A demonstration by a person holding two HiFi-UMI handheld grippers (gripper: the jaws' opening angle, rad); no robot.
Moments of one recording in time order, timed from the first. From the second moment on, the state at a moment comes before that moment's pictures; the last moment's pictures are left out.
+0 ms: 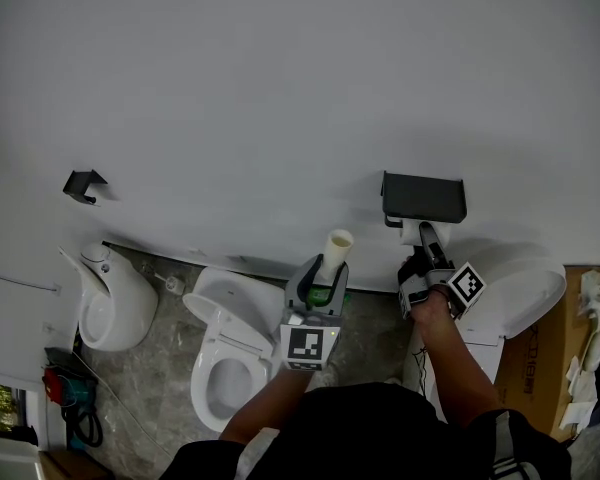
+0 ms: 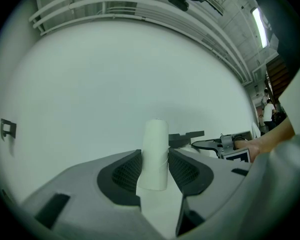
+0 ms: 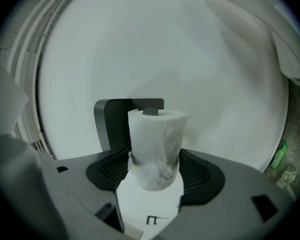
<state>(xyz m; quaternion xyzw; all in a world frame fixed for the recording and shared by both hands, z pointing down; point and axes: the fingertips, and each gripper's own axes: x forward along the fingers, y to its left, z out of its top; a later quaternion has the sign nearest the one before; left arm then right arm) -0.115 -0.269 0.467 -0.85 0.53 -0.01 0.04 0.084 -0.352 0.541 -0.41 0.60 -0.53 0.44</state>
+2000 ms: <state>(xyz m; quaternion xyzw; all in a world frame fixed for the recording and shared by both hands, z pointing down) -0.088 -0.258 0.449 -0.85 0.52 0.03 0.01 0.099 -0.241 0.424 -0.60 0.80 0.04 -0.04</state>
